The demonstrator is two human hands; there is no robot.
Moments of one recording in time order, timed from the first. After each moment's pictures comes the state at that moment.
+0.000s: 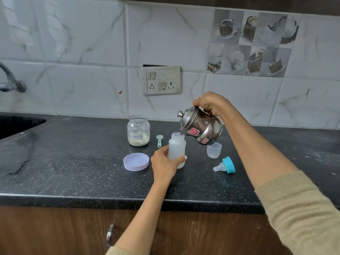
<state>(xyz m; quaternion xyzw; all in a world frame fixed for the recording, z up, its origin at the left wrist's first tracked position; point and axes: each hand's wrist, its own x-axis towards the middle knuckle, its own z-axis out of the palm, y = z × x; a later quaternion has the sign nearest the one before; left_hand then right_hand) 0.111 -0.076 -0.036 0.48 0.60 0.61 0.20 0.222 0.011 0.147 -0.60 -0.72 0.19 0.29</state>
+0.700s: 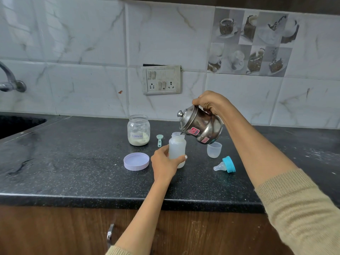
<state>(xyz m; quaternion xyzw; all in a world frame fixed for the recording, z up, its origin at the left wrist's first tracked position) 0.111 -0.075 -0.037 0.47 0.60 0.61 0.21 0.221 0.008 0.151 -0.61 -0.73 0.16 0.26</state>
